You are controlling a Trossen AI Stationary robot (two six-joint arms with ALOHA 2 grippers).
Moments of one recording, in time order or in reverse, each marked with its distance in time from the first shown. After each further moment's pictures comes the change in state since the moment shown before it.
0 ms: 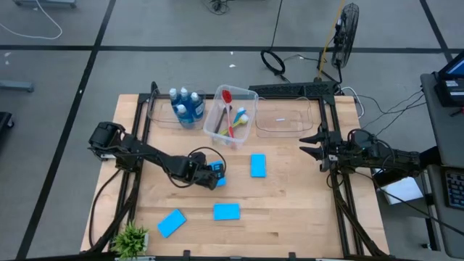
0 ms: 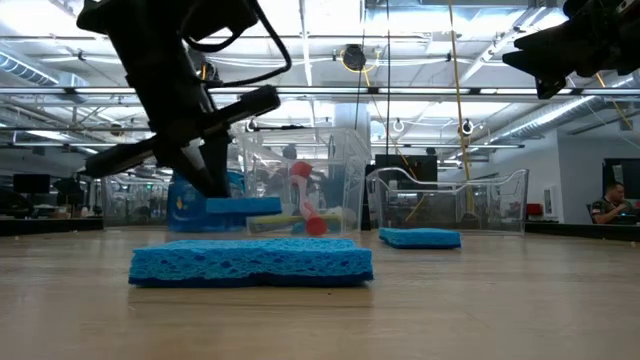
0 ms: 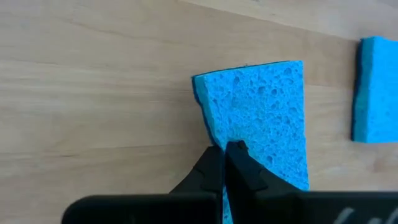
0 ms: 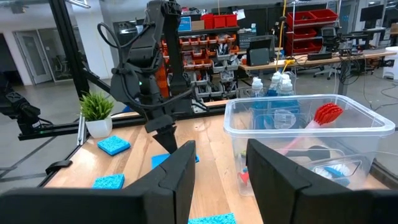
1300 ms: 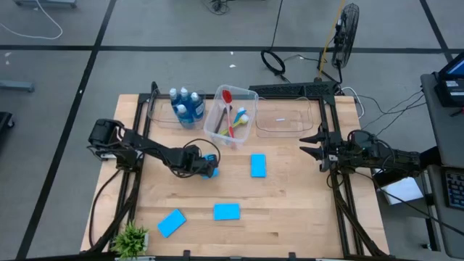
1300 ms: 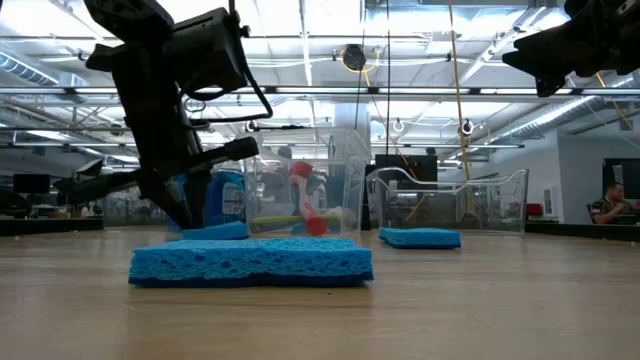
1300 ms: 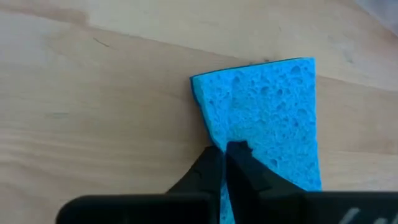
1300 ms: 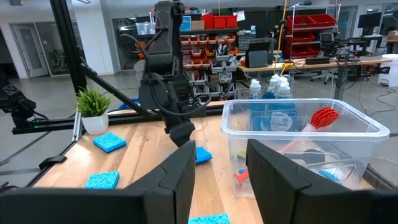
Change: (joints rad) left arm 0.122 -0.002 -0.135 -0.006 0.110 -0.019; right arm 0.000 0.000 0.000 0.000 0.004 -0.038
